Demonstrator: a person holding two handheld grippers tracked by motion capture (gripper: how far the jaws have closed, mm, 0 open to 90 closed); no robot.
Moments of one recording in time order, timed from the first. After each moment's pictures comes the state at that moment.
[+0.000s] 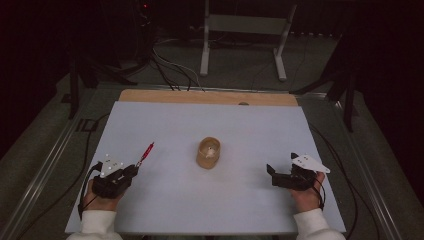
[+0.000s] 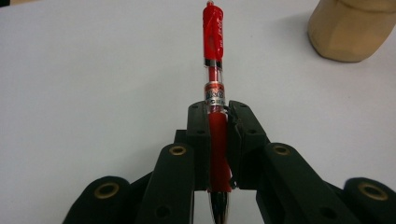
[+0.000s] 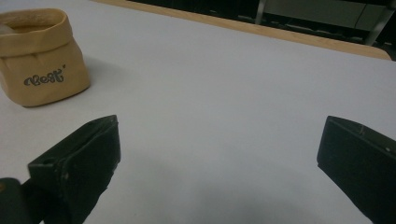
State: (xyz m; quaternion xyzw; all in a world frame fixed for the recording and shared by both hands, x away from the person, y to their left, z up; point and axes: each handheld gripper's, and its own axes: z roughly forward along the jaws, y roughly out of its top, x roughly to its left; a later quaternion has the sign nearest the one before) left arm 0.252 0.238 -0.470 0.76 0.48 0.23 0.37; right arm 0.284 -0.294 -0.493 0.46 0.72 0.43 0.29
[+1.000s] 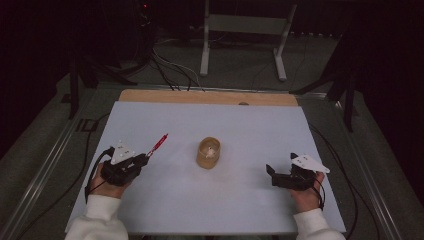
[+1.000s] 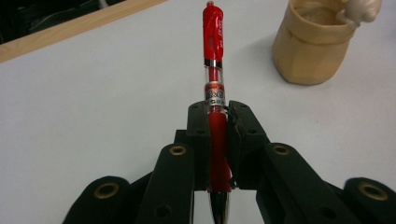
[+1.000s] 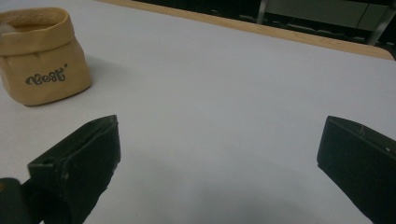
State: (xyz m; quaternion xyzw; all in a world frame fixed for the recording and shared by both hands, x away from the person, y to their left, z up) left arm 0.275 0.213 -0.437 0.80 0.41 0.23 0.37; right arm 0.285 -0.294 -0.493 0.46 0.72 0.43 0.29
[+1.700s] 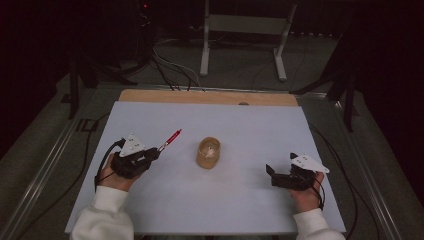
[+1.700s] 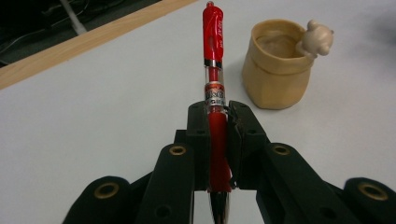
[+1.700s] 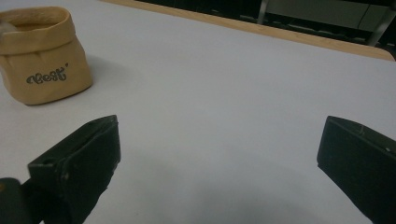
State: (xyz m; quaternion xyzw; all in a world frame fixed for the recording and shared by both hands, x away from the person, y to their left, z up) left arm 0.290 0.192 -0.423 0.82 0.36 0.21 0.40; right arm 0.285 -0.293 -0.493 0.45 0.72 0.43 0.29
